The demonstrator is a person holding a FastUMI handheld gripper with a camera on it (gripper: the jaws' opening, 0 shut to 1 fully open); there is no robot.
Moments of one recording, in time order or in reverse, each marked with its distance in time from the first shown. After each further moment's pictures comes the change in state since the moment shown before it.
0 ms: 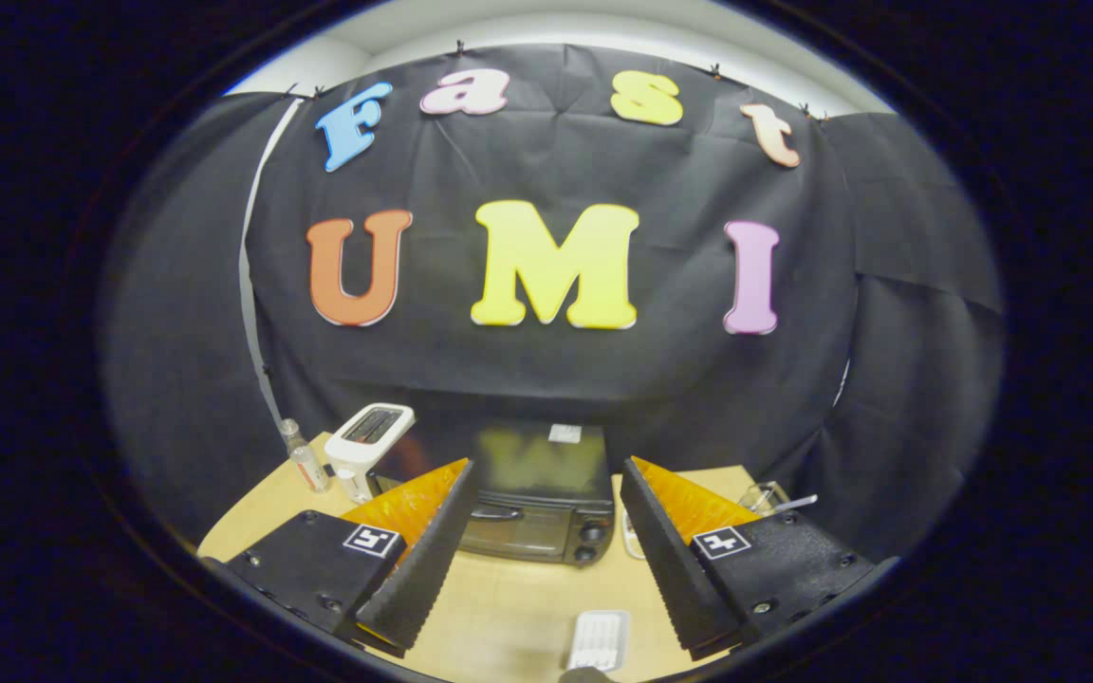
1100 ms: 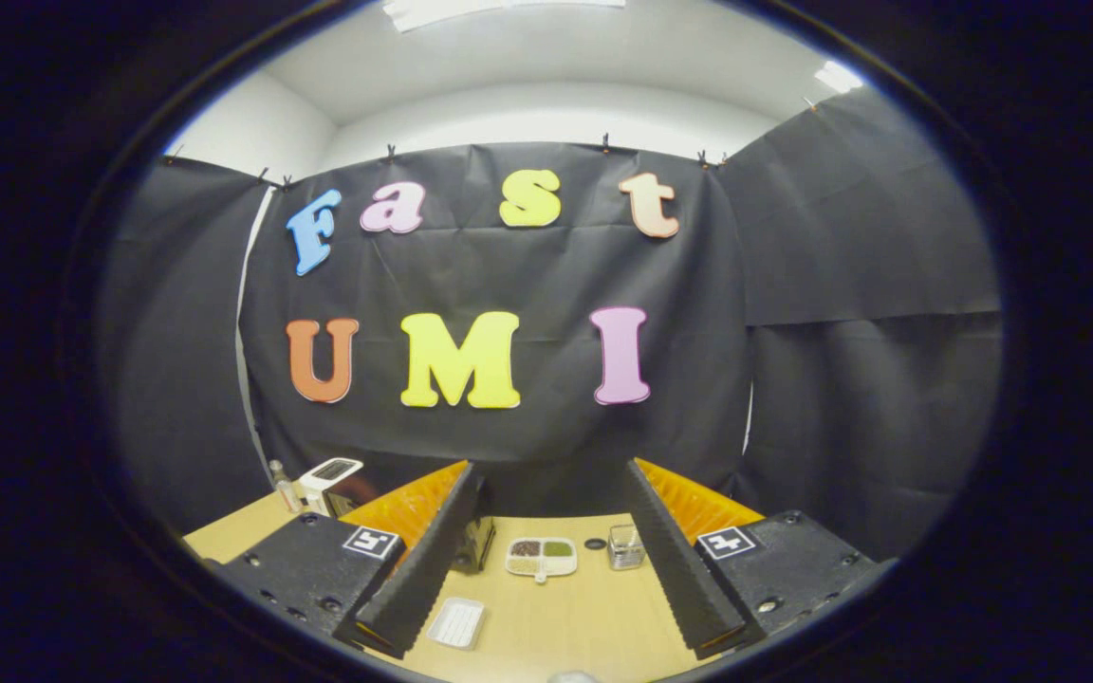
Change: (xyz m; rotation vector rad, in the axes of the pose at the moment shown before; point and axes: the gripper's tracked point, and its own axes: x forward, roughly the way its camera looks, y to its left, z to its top) arm -0.185 -0.216 0.018 0.078 -0.190 -0.033
